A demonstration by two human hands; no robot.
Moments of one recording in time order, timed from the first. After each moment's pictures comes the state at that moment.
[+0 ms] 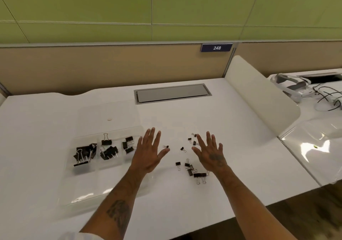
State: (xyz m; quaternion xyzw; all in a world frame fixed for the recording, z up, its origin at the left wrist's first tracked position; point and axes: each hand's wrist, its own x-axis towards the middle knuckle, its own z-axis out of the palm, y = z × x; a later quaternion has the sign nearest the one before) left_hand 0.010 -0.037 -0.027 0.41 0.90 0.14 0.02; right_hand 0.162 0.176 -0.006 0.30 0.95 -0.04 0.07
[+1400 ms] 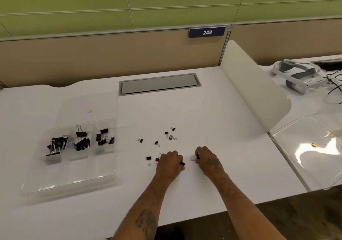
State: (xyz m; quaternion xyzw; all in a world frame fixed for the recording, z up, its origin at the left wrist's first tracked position) left_hand 0.152 0.133 -0.054 0.41 0.90 0.08 0.14; right_hand 0.237 0.287 -0.060 0.24 0.95 -0.21 0.05
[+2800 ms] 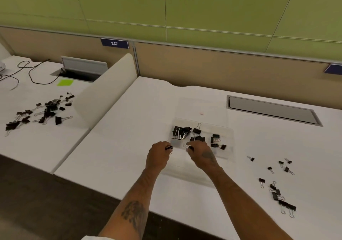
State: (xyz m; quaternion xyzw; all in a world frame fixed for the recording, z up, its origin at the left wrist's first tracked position) left_hand 0.013 -0.300 -0.002 0.01 0.92 0.38 0.03; right_hand 0.022 -0.113 -0.002 -0.02 0.96 -0.29 -0.01
